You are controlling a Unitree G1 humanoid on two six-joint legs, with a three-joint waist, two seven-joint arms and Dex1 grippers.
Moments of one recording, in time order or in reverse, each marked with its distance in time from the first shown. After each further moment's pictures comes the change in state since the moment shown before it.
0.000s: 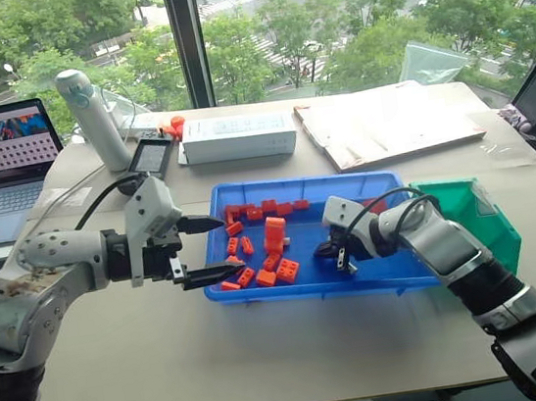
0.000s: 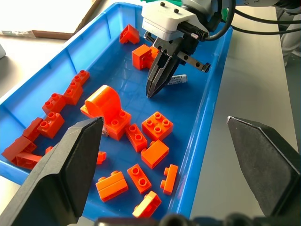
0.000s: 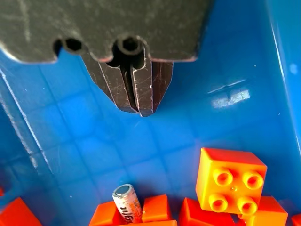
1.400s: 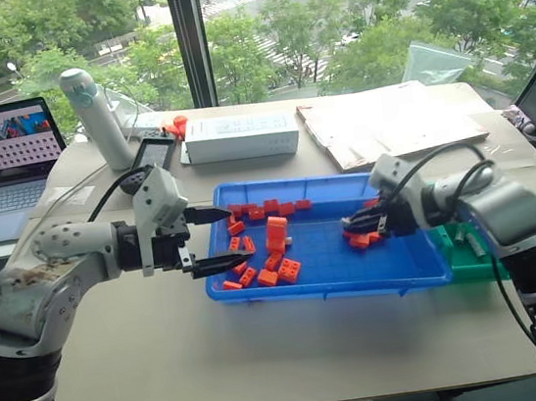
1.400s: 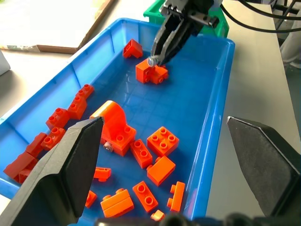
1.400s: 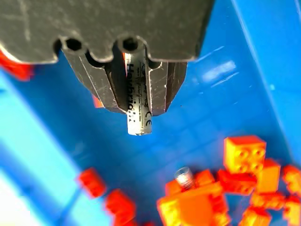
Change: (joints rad) left arm -0.087 -0.090 -0.059 0.089 0.042 -0.048 0.004; right arm -0.088 -0.271 -0.254 0.006 0.154 0.150 0.075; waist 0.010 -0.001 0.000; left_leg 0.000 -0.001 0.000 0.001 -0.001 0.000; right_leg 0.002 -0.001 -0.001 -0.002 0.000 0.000
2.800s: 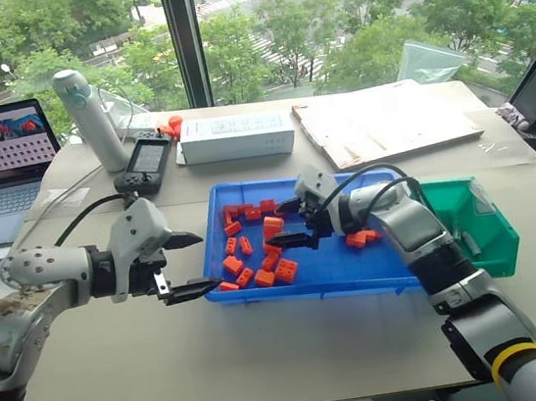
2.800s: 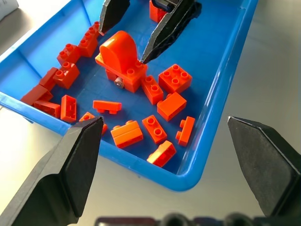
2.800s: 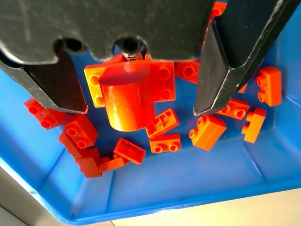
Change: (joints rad) left arm 0.252 0.180 0.122 -0.127 0.042 0.011 -0.018; right arm -0.069 0.540 0.177 0.271 -0.099 -0.366 -0.098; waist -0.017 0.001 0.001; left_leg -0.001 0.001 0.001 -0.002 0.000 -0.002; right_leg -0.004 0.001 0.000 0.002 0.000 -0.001
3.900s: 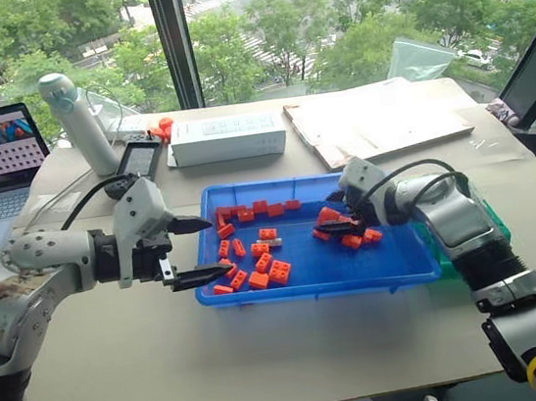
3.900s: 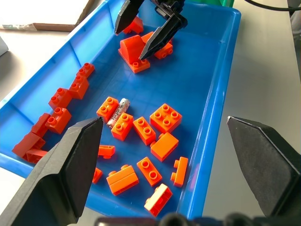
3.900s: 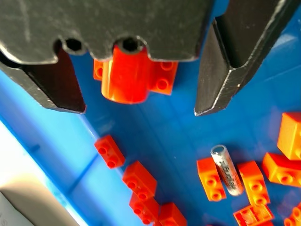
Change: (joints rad) left arm -0.142 -0.030 -0.042 0.038 -0.058 0.019 -0.014; right arm 0.079 -0.171 -0.061 -0.138 -0.048 0.053 -0.010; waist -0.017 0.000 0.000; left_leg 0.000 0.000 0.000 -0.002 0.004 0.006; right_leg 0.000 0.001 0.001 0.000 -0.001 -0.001
